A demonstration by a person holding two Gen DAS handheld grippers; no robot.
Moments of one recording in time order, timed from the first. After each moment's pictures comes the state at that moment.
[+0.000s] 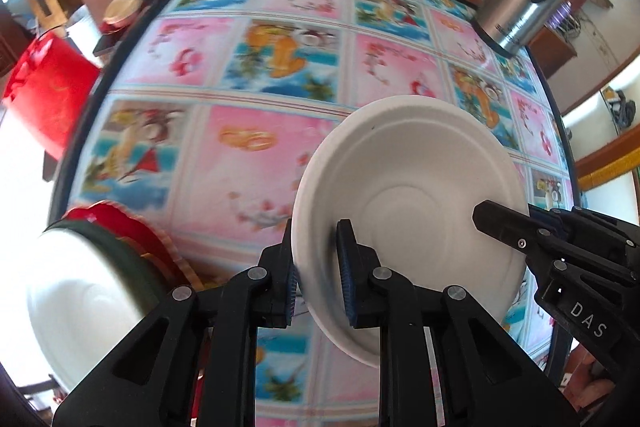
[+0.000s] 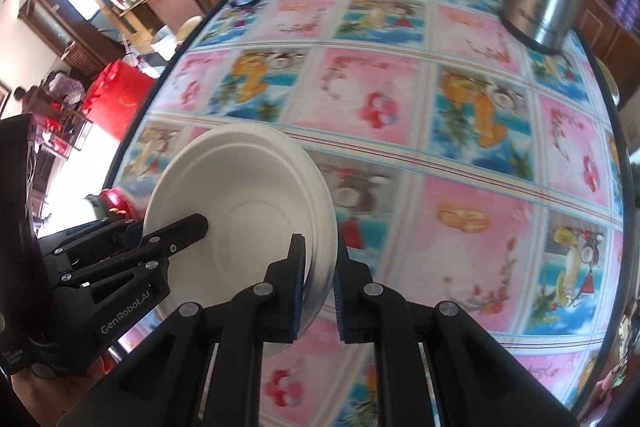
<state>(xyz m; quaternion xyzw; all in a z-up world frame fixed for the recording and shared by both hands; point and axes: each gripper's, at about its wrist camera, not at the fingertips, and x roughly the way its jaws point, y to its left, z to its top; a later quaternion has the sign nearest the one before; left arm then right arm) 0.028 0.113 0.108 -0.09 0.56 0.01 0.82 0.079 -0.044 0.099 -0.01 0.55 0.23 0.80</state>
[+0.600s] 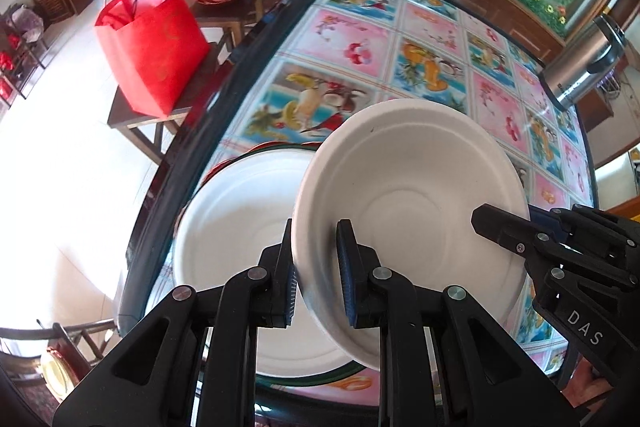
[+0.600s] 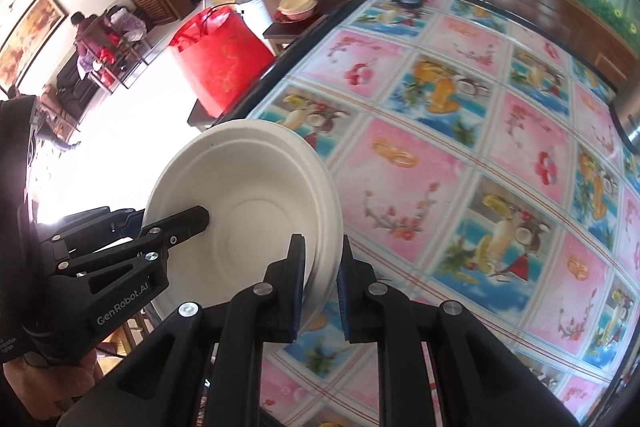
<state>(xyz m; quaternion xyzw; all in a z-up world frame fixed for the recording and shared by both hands) -0.068 0.249 0.129 -0.14 0.54 0.11 0.82 0.020 0.109 0.118 -0.09 0.53 0.33 0.77</state>
